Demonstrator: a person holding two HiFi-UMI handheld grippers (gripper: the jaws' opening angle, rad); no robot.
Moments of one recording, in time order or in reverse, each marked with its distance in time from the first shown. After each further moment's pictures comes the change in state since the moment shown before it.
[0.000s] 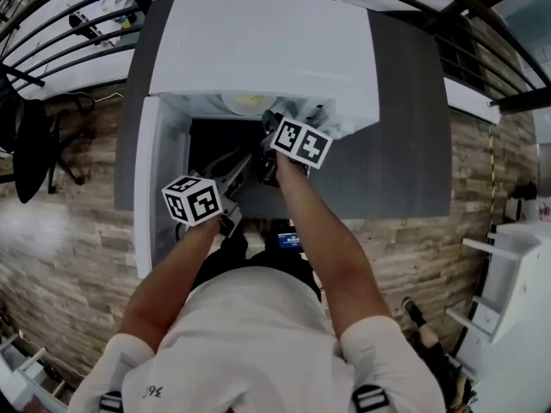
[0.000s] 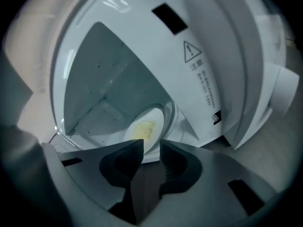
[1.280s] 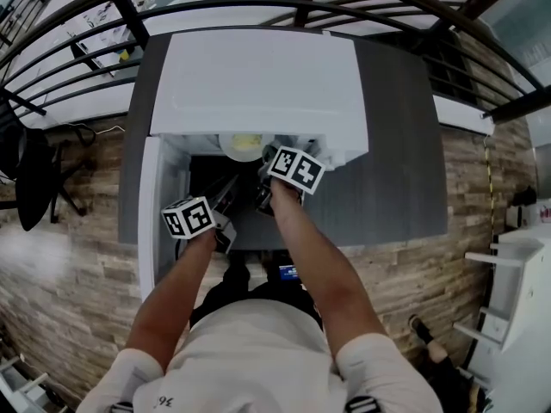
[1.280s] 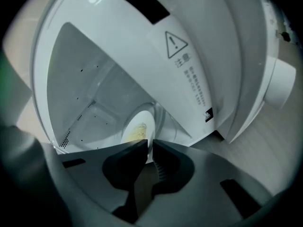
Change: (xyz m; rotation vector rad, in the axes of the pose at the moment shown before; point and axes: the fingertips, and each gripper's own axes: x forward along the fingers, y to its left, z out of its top) left arm 0.002 0.053 0.013 -0.123 -0.032 0.084; right arm 0.003 -0.011 0.000 0.111 0.026 -0.083
